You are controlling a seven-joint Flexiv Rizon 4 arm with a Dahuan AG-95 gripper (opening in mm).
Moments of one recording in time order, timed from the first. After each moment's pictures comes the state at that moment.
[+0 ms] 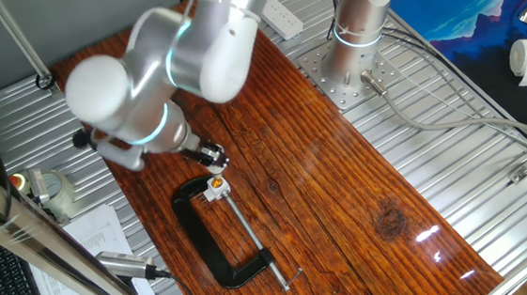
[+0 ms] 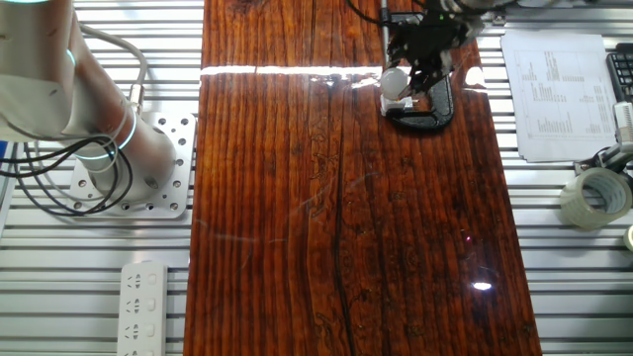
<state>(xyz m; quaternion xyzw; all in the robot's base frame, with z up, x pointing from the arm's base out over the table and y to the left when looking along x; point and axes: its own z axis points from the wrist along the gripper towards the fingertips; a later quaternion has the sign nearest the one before) 0.511 0.120 0.123 0.27 -0.94 0.01 0.18</state>
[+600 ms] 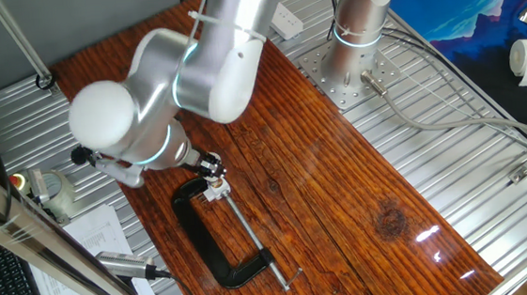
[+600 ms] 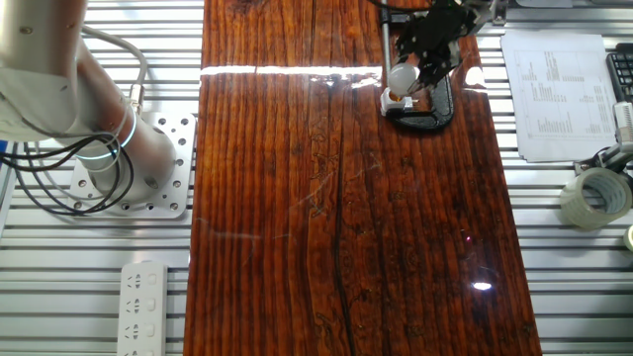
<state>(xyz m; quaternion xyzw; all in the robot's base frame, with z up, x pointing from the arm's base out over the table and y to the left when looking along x) 0.521 0.123 0.115 0.25 -0.95 0.01 0.18</state>
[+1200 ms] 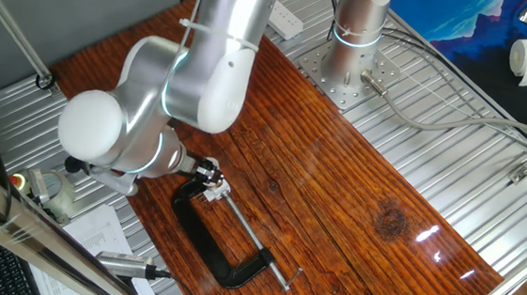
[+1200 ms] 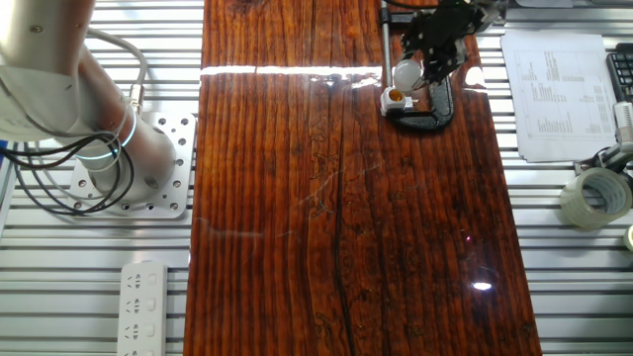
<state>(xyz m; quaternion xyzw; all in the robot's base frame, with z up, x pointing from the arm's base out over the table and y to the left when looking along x) 0.530 0.130 0.114 0.25 -0.95 0.01 0.19</state>
